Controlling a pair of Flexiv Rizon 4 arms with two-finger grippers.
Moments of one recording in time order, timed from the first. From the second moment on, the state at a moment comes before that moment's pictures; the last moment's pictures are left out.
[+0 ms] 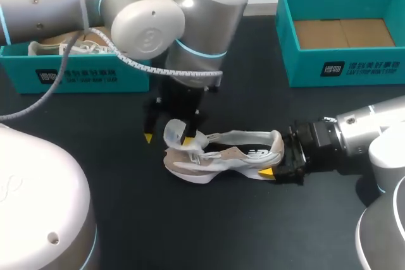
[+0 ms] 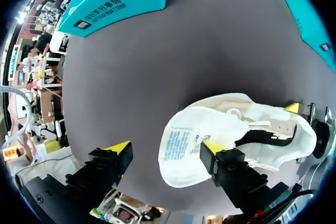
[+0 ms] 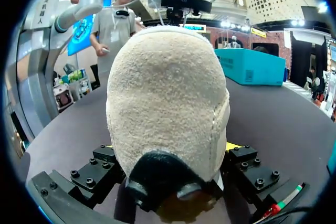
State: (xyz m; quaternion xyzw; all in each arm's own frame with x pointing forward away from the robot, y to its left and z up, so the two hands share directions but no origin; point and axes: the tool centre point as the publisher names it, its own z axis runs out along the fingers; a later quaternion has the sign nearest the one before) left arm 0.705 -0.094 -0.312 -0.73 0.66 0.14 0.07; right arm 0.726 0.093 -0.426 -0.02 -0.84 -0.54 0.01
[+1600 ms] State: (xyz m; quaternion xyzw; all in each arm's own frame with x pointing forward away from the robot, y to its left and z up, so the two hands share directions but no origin) left arm 0.705 -0.203 -0.156 -0.12 0.99 -0.02 -0.08; right arm 0.726 0.093 -0.426 -0.02 -0.84 -0.54 0.01
